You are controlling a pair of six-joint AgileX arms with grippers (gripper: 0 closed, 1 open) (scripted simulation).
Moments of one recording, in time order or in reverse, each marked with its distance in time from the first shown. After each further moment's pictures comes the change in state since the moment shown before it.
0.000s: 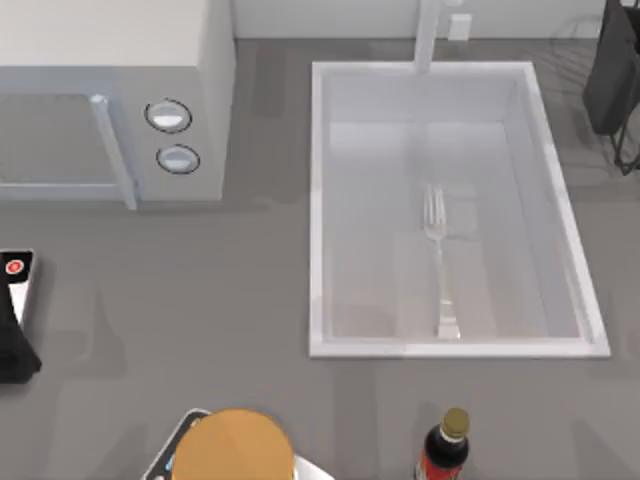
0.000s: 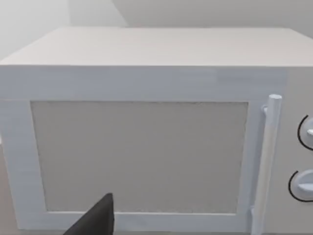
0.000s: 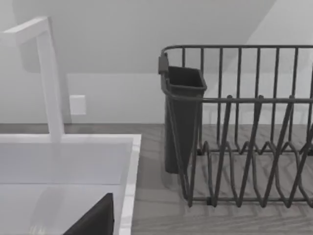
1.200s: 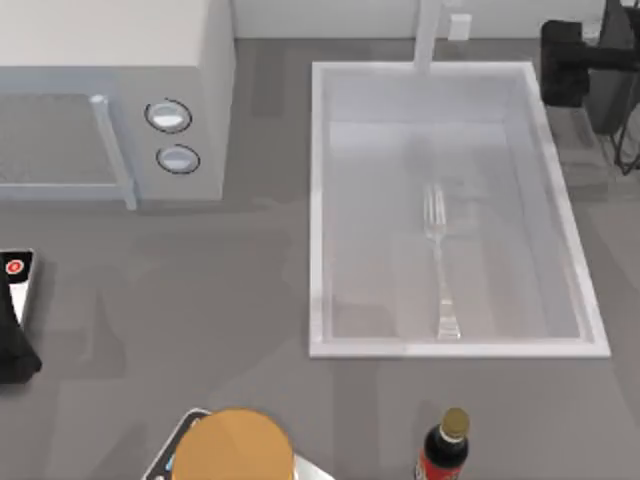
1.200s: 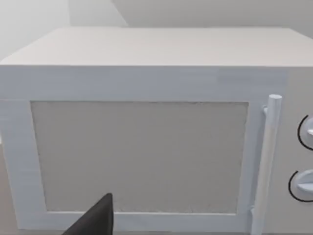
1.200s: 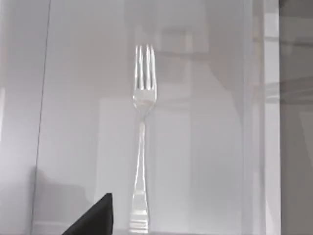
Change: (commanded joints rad) left arm 0.000 0.000 0.000 0.000 0.000 0.000; right arm 0.251 1.615 1.460 -0.858 0.004 0.264
